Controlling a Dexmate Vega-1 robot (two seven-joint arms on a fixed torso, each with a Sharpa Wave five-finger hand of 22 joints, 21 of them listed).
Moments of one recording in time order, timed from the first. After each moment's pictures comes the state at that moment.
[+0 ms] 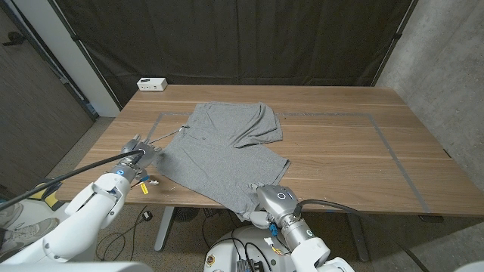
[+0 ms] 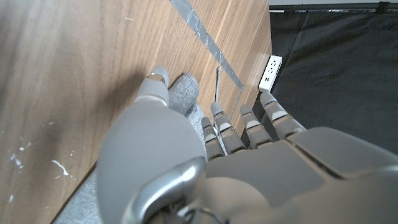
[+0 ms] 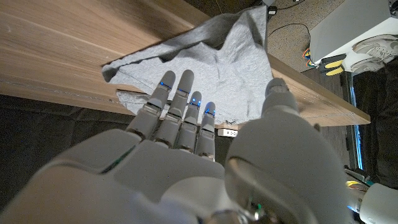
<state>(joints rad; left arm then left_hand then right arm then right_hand) 1.70 0.97 -0.04 -2.14 1.60 0.39 -0.31 0.90 -0.04 0.26 -0.11 0.34 0.26 -0.22 0.25 0.19 0.40 -0.21 0.28 0.23 0.22 -0.04 0.21 0.18 0.14 0.07 0.32 0.21 -1.61 -0.59 -0.82 -2.40 -1.40 -0.63 0.11 0.73 -0.02 0.07 -0.11 0.35 0.31 -0.02 0.19 0.20 0.38 0.00 0.26 0.27 0.48 -0.05 0.60 0.53 0.49 0.06 0.31 0.21</state>
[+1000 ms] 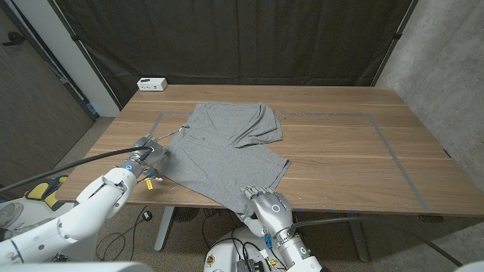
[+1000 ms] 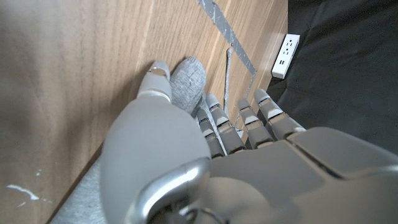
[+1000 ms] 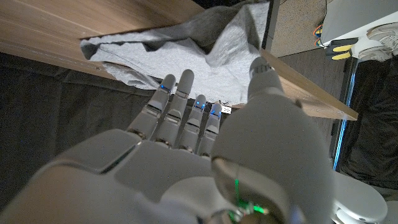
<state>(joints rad) 1.50 1.17 0.21 -2.03 1.43 0.48 -0.23 0.97 -0.04 0.21 -0.13 0.33 0.35 -0.22 0.25 0.20 0.54 -0.21 0.25 0.23 0.29 -0.04 0.19 0.18 0.18 0.04 0.34 0.21 -1.55 -0.60 -0.87 -2.14 -1.32 -0.53 -0.34 1.03 0.01 0.08 -0.16 0.39 0.44 -0.15 0.24 0.20 0.45 -0.12 0.27 0.29 0.49 -0.05 0.73 0.65 0.48 0.00 0.32 0.22</state>
